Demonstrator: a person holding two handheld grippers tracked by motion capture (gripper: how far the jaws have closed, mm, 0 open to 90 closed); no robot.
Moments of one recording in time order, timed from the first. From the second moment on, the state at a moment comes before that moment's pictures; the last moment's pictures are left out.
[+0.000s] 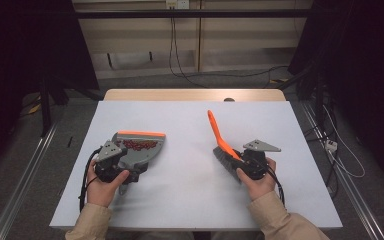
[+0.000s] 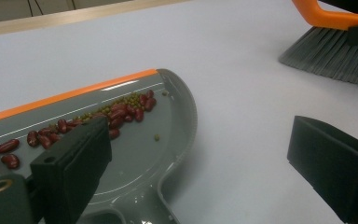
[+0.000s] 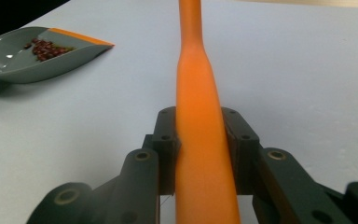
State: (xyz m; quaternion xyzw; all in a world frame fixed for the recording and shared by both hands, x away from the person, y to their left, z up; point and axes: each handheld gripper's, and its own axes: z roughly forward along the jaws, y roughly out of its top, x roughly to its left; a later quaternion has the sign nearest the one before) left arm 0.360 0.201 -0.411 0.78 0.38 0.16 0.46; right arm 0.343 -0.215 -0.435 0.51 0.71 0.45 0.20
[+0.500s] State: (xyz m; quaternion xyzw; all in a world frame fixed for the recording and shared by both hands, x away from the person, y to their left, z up) left arm 0.360 0.201 -0.411 0.78 0.37 0.17 0.47; right arm 0.337 -0.232 -0.439 0.52 0.70 0.44 0.23
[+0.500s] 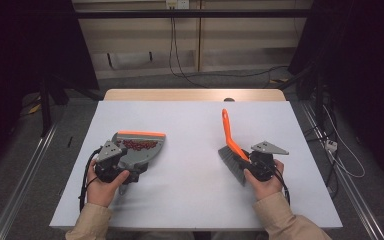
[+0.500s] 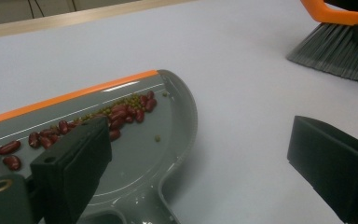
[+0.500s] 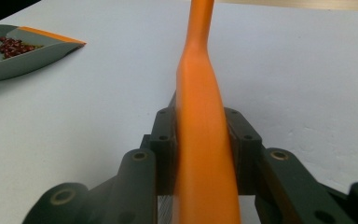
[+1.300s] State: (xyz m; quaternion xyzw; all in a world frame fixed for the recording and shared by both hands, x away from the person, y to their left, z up) left arm 0.356 0.204 -0.411 0.79 0.37 0.17 0.46; right arm 0.325 -0.242 -0.441 0.50 0.72 0.42 0.24
